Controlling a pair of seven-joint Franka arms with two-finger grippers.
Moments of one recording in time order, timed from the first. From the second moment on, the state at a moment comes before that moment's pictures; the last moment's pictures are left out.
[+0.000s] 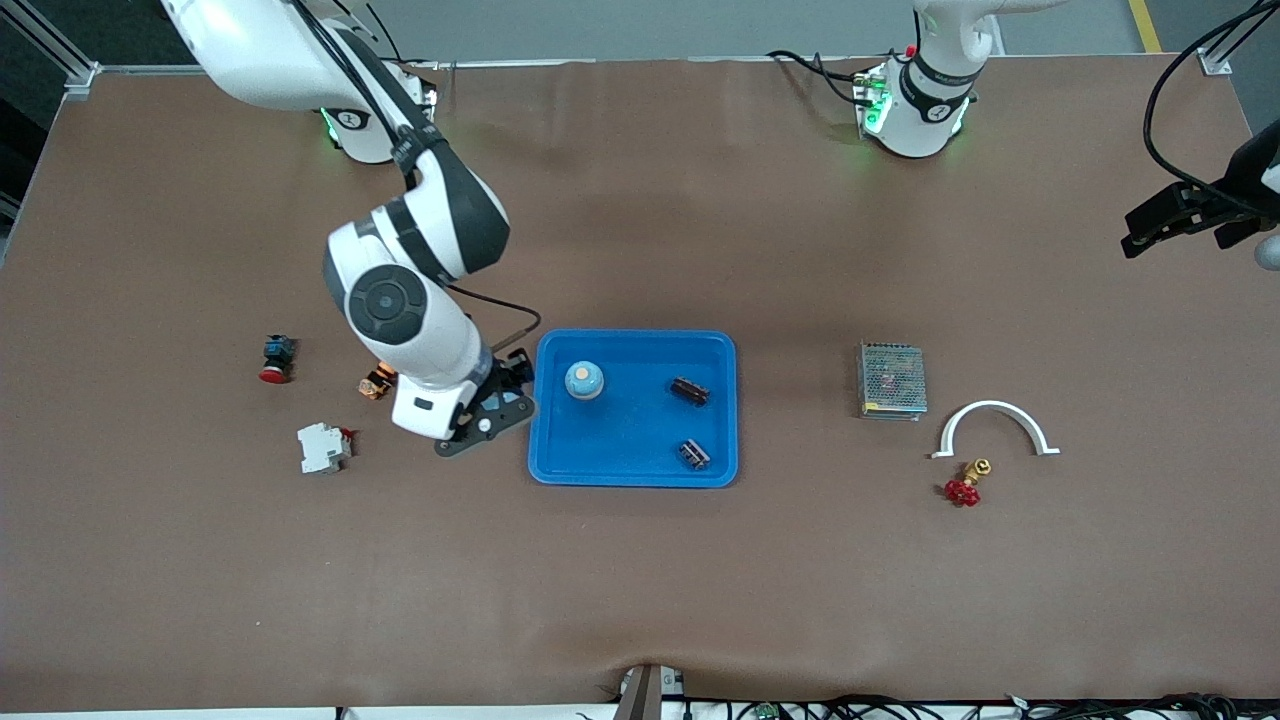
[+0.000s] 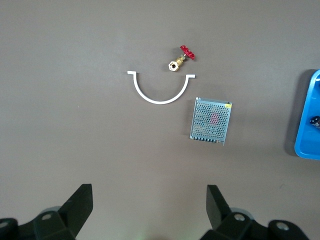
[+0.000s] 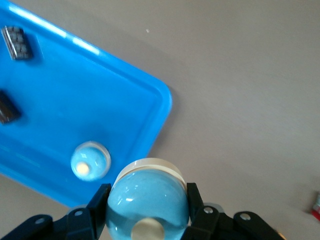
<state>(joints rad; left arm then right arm) 0.05 -0.05 -0.06 -1.60 0.03 1.54 -0.08 0.34 0.57 0.18 -1.47 -0.05 2.04 0.08</state>
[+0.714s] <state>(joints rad) 0.05 -0.05 -0.06 -1.60 0.03 1.53 -0.08 0.44 0.75 0.18 -1.45 -0.05 2.27 0.21</state>
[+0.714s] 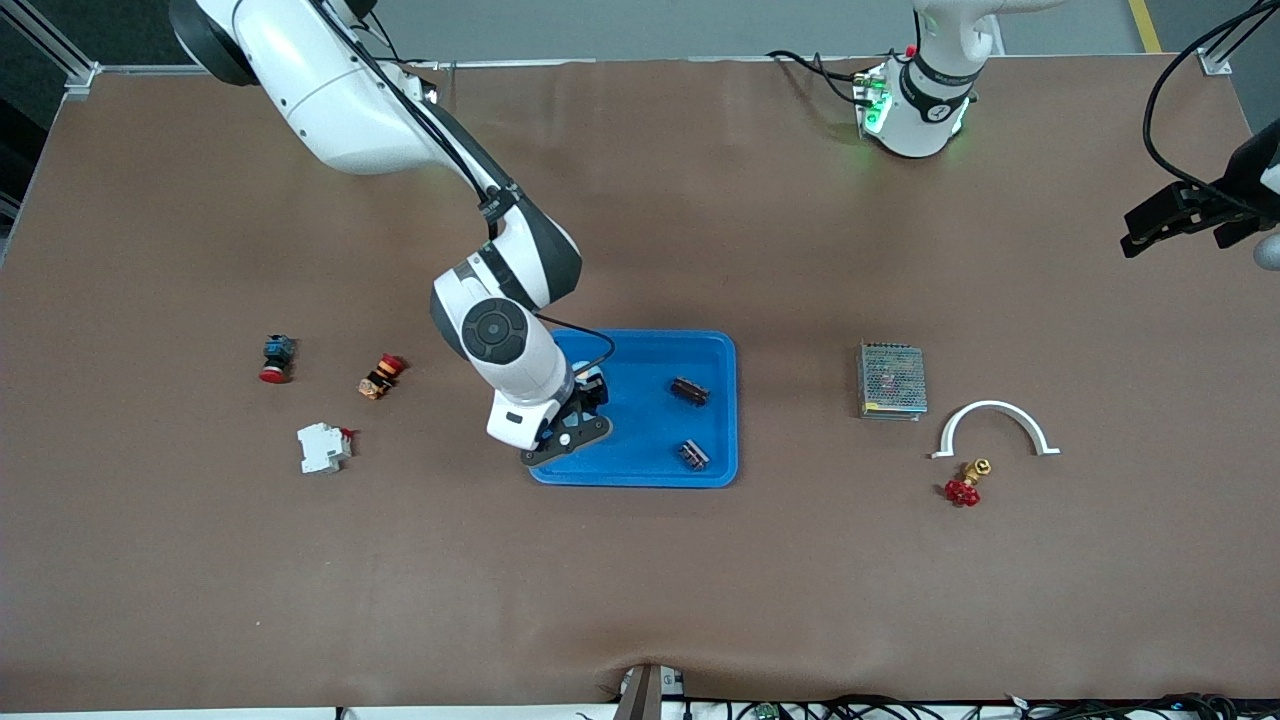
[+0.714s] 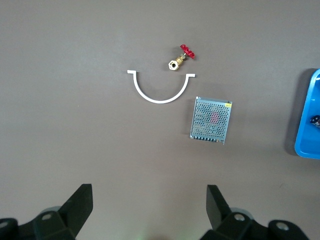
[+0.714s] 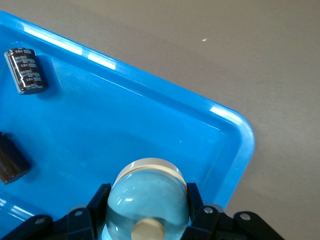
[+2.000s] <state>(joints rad) 0.05 -0.05 -0.06 -1.61 0.03 1.53 -0.08 0.47 0.86 0.17 -1.45 -0.12 2.37 0.21</state>
